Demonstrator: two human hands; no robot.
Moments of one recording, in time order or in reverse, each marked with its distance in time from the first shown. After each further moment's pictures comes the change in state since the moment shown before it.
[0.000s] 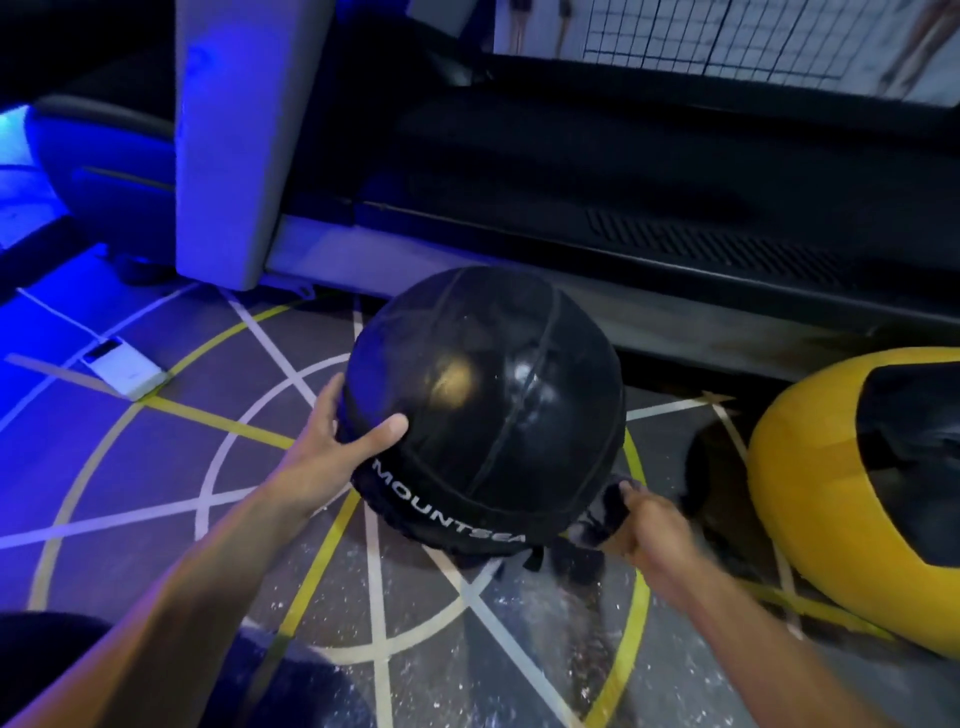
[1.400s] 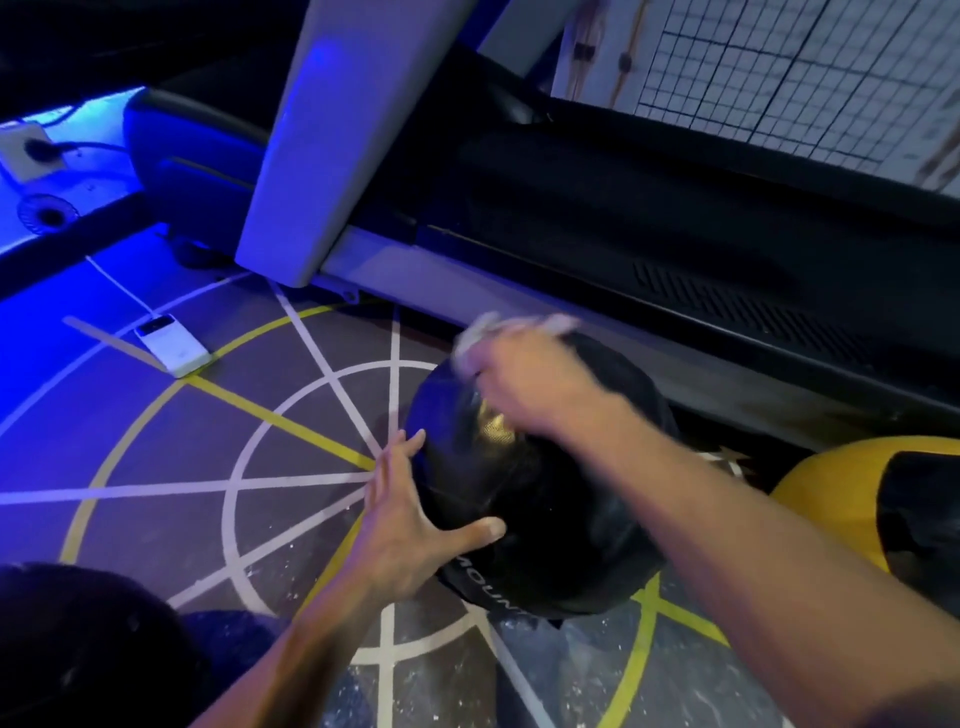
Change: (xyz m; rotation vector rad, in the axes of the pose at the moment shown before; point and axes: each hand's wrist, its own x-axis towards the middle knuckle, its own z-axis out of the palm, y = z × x) left_hand -0.051 -0.023 0.029 0.418 0.166 0.056; right_hand -0.087 -0.143 0.211 -1.845 -0.337 -1.122
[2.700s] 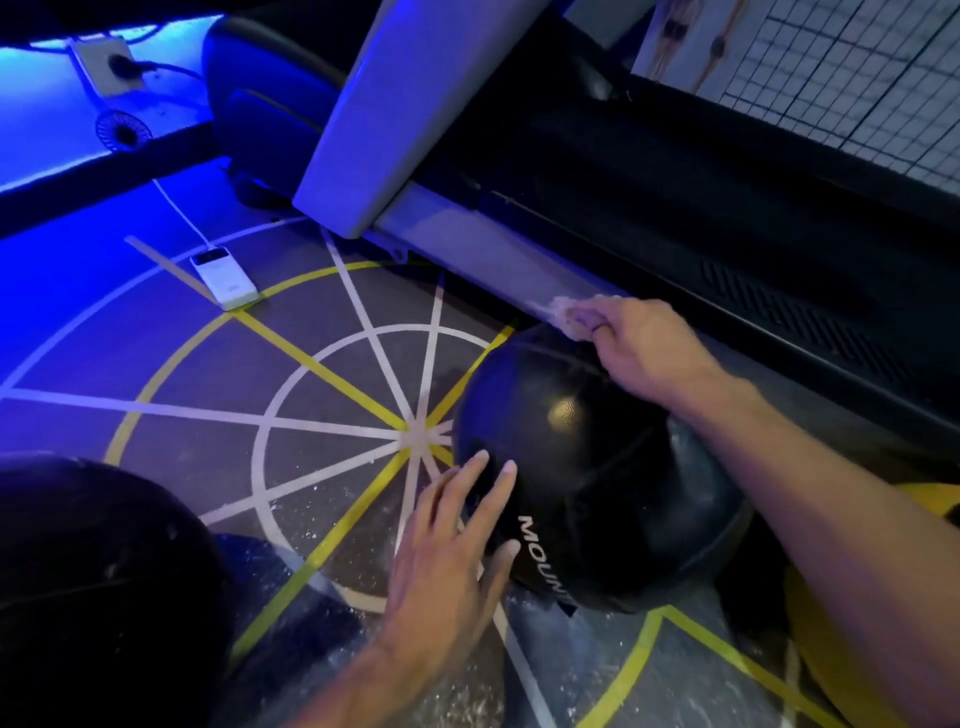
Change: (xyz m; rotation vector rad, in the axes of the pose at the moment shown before) left_hand -0.070 -0.012 0.039 0.414 0.153 0.267; right_hand 0.002 0.057 -0.004 0.112 0.164 0.115
